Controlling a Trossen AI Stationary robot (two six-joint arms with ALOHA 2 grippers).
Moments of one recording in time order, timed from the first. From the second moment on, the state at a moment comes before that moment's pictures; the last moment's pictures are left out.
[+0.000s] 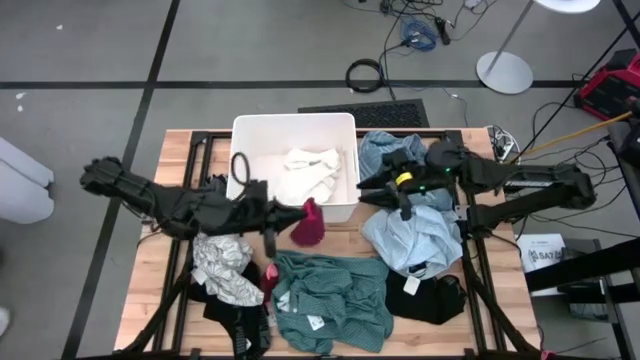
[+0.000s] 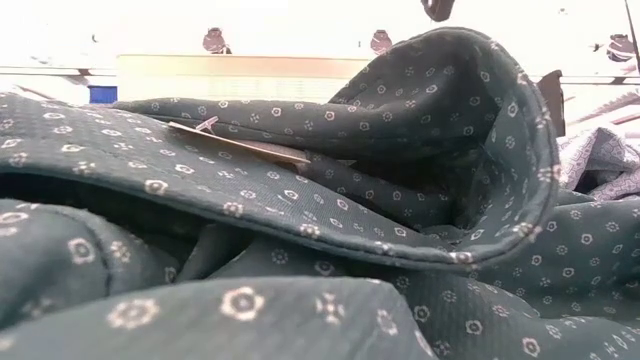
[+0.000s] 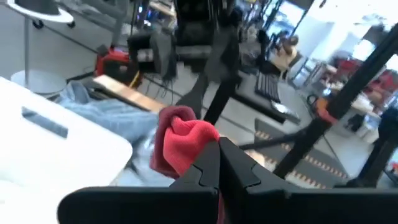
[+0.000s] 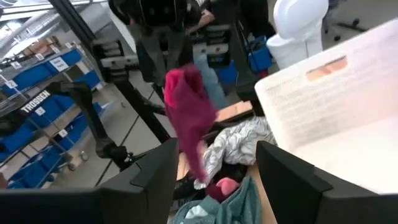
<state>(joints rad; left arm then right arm) -0.35 1.21 1.15 -0.04 -0.48 -0.48 -0.07 1.08 1.01 -0.05 -0.24 0.50</state>
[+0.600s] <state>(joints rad) -0.21 1.32 1.15 0.15 -0.26 -0.46 0.01 1.24 1.01 0.17 -0.33 0.52</state>
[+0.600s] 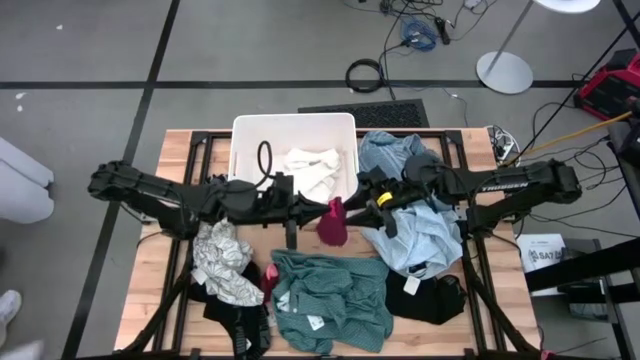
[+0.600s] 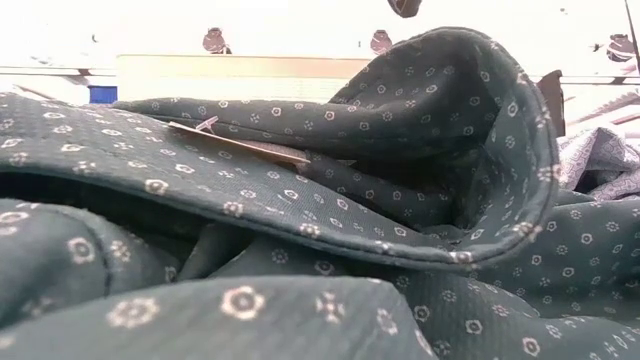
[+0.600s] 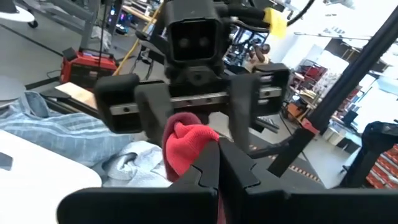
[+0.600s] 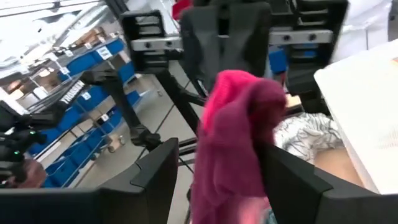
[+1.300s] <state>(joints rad) -0.18 1.32 1.15 0.15 -0.24 -0.46 -0.01 1.24 1.01 0.21 -0.31 0.43</state>
